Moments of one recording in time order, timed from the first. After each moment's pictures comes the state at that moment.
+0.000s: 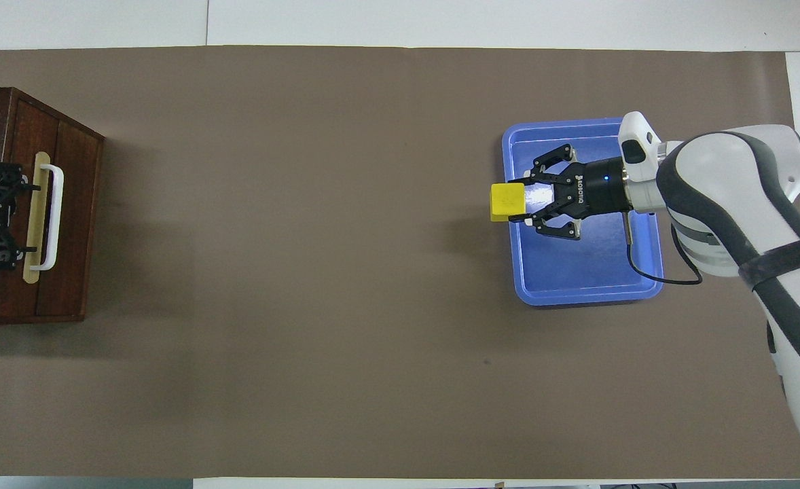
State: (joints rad) left arm 0.20 0.03 -0.05 -2.04 0.05 2.22 -1.30; right arm -0.01 0.28 0.05 -1.93 1.01 2.00 -2.04
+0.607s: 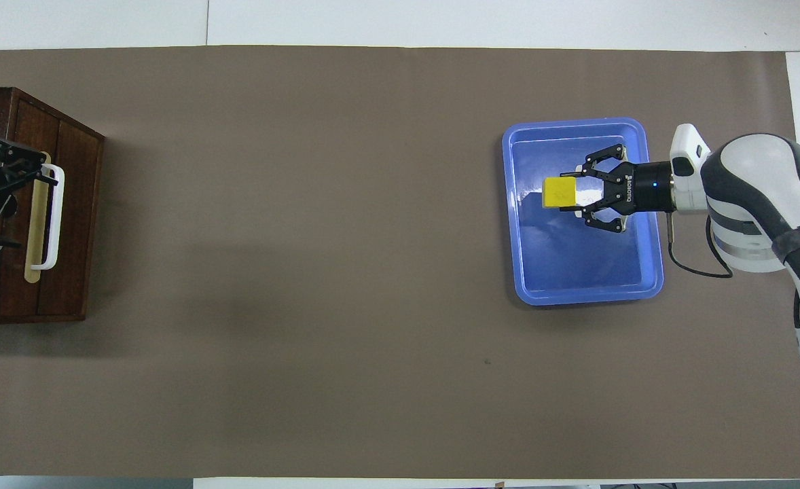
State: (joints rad) left arm 0.06 -0.02 -0.07 -1.78 0.06 1.78 -0.98; right arm -0.12 0.38 0.05 -1.92 1.01 2.09 -2.31
